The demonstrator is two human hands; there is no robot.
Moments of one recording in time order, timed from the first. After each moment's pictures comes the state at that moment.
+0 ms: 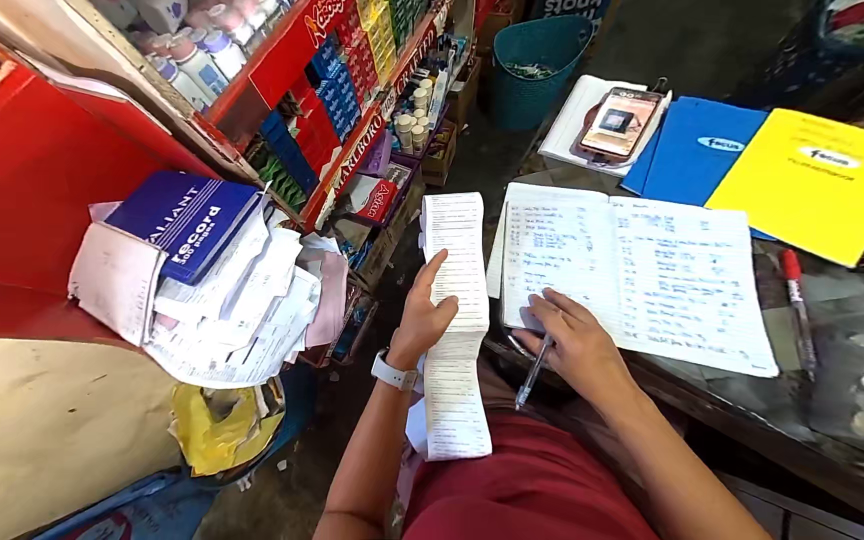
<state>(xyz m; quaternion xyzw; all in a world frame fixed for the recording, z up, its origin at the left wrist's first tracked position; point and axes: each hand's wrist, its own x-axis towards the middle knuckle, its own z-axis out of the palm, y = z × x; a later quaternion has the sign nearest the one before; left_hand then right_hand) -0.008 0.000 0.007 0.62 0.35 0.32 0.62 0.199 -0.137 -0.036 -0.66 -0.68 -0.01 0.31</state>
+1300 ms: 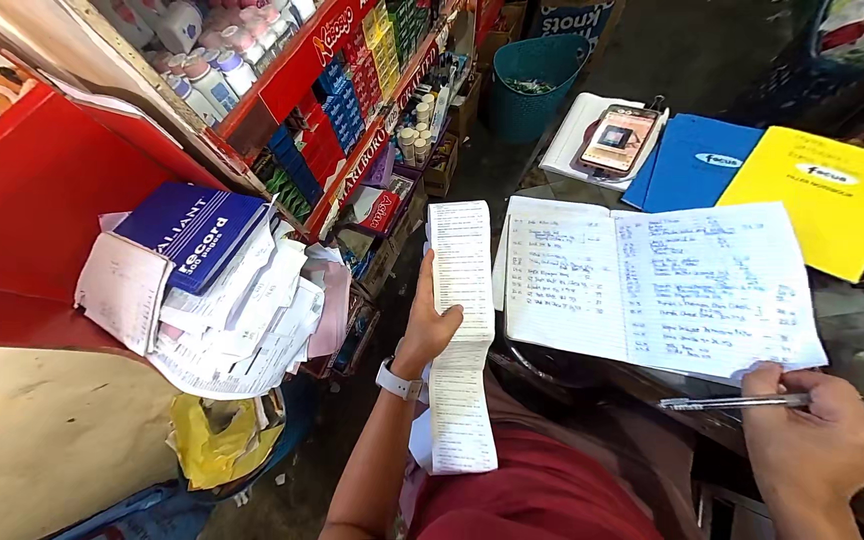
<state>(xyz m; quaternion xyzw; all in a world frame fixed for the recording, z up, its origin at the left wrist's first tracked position) -0.002 0.002 0.010 0.57 0.32 0.35 0.67 0.274 -0.236 -0.004 -0.87 -0.33 -0.15 0.33</state>
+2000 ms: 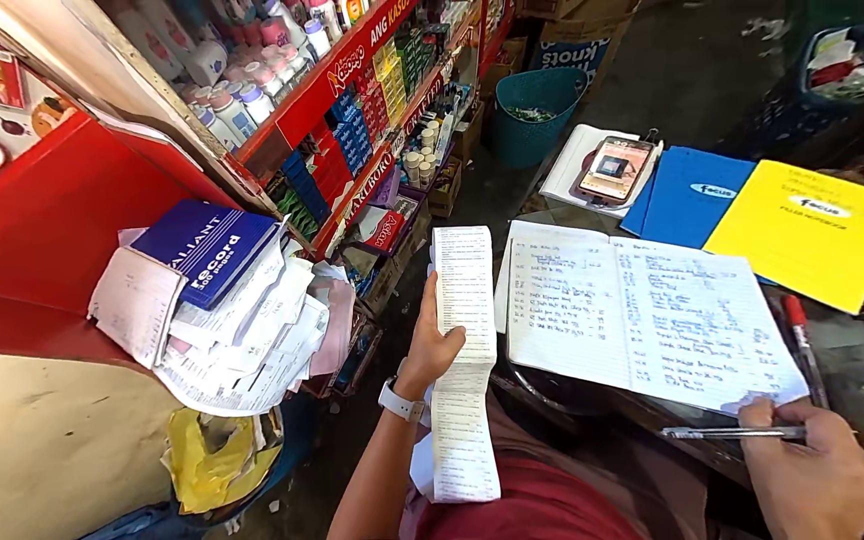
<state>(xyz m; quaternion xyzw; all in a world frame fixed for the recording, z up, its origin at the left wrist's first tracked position) -0.001 0.003 0.008 0.58 0.31 0.36 0.66 0.281 -0.243 -0.019 -0.88 -0.33 -0.12 0.31</state>
